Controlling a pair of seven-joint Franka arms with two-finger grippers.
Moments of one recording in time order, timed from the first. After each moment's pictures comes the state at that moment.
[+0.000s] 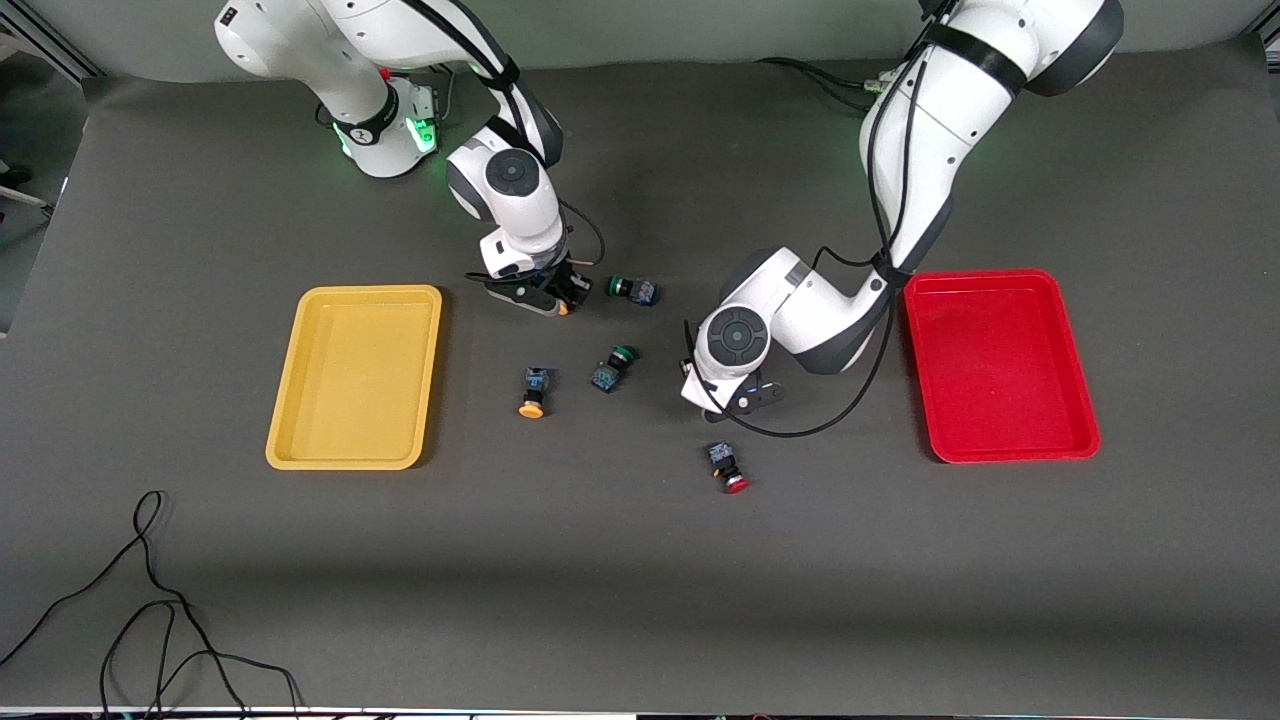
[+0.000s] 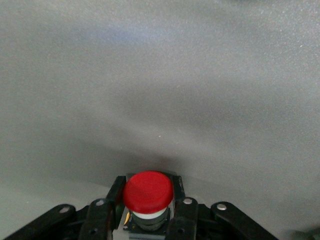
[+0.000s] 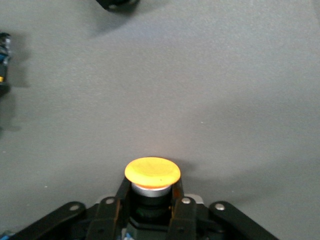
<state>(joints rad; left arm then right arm) -0.33 0.75 -0.40 -1.66 0.13 2.15 -1.06 0.92 0.36 -0.11 -2.41 0.03 2.80 1.21</state>
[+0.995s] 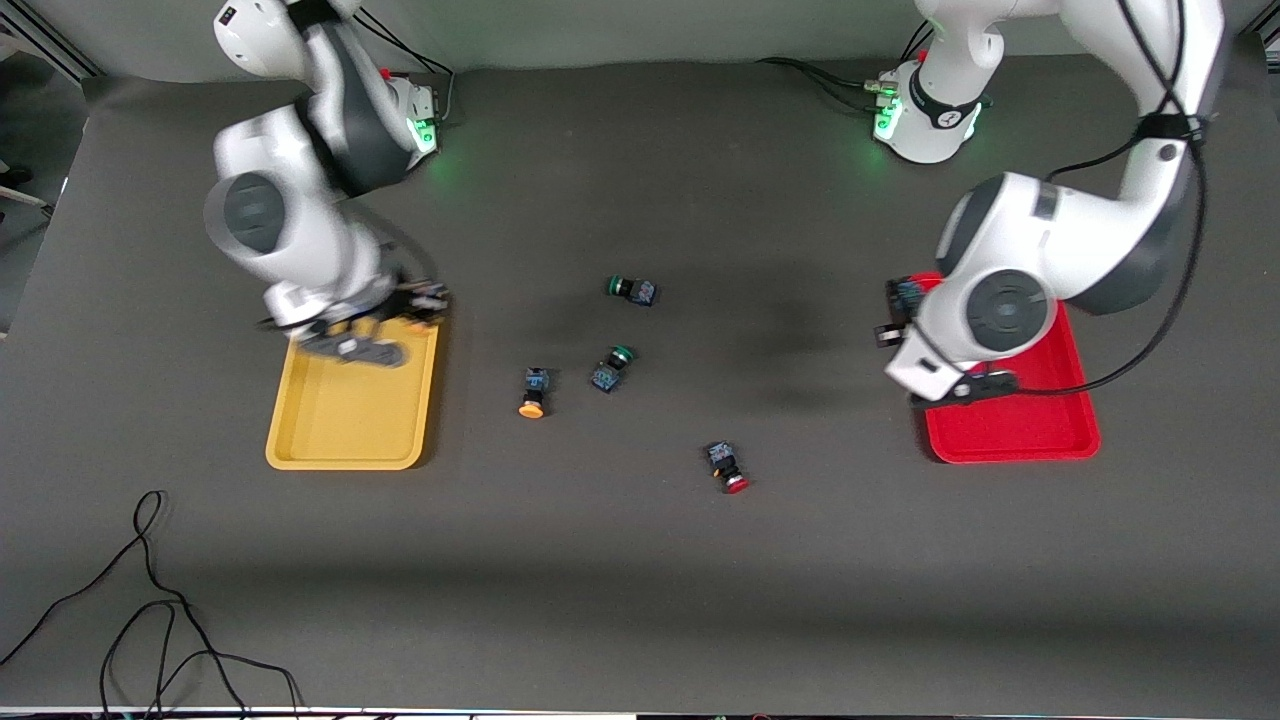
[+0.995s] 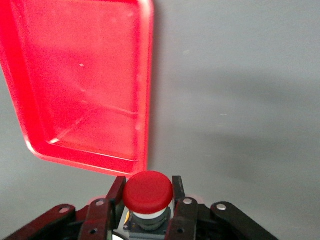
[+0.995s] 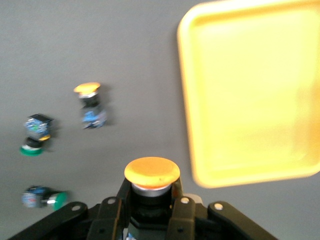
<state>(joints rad) 0.10 0.24 -0.39 -1.93 0.14 1.78 -0.50 0.90 0.08 -0.63 -2.03 0.12 1.96 0.34</state>
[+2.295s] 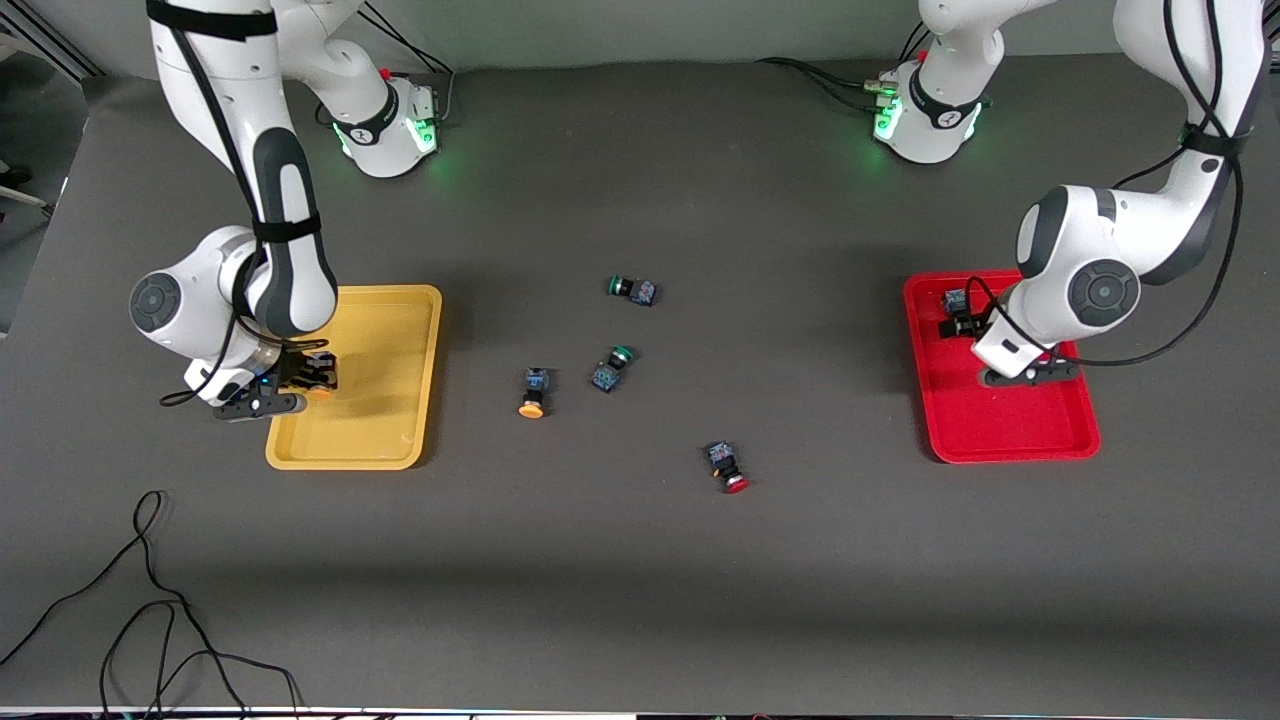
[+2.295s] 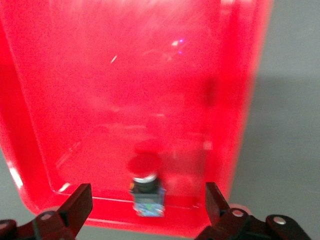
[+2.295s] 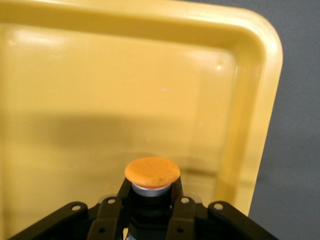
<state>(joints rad) 0.34 0.21 -0.45 -2.22 0.17 2.12 -0.30 0.89 0.51 -0.93 -2.28 0.68 2.45 -0.64</state>
